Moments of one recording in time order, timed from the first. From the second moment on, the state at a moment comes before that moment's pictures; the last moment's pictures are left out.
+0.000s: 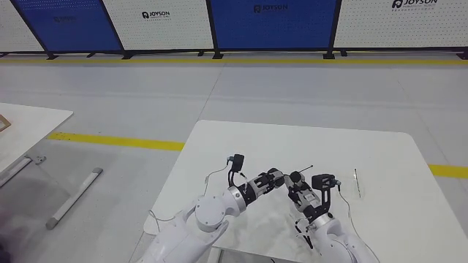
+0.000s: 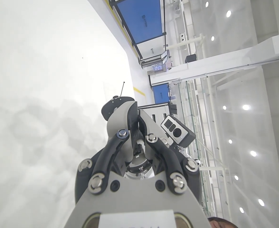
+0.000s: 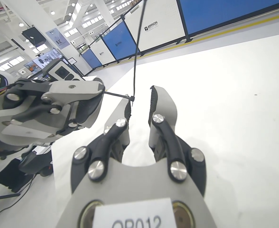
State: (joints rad) left arm 1.34 -1.18 -1.01 -1.61 -0.22 0.01 -0.27; right arm -1.41 -1.38 1.09 -1.43 -0.87 -0.25 -0.02
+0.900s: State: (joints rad) left arm 1.35 -1.18 -1.01 -1.62 -0.20 -0.05 -0.27; right arm -1.40 -1.38 1.07 -1.42 -0.88 -0.23 0.00
